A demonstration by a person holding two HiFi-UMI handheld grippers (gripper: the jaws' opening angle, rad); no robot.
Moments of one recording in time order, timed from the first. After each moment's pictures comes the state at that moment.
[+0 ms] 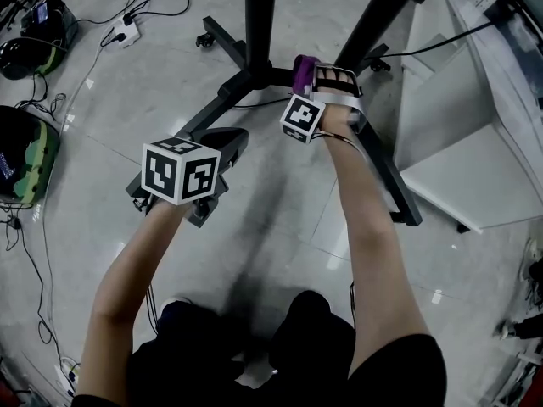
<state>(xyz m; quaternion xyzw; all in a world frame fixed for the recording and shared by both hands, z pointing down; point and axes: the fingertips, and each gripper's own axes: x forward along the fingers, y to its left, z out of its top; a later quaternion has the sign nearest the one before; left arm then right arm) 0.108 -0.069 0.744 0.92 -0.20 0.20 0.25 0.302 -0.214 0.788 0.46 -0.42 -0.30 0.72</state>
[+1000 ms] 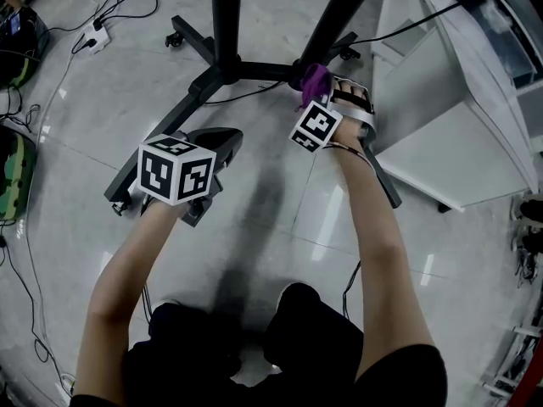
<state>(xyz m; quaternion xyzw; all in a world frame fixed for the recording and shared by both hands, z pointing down) 0.145 -0.044 0.747 0.93 -0.16 0.20 0.25 0.378 -0.133 0.780 0.51 -0.43 -0.21 0.71</state>
